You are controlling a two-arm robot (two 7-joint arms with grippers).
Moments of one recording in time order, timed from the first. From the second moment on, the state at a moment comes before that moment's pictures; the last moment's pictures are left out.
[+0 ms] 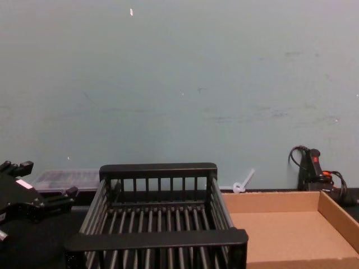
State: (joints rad) left arm -0.20 0.60 0.45 -1.41 -0.25 -0.12 0.03; right arm -0.14 0.75 -0.21 -1.75 0.46 0.36 0.29
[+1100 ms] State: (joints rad) left arm -0.20 0.60 0.45 -1.41 -0.25 -0.12 0.03; right arm -0.11 0.67 -0.21 -1.66 0.39 0.36 0.35
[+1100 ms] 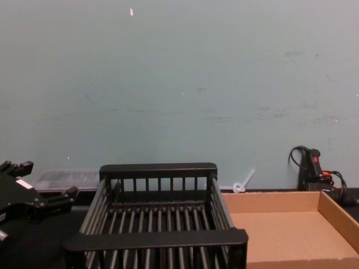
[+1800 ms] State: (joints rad) left arm -0.20 0.60 0.45 -1.41 -0.25 -0.12 0.03; right arm -0.11 0.66 -0.20 -1.66 0.39 0.36 0.35
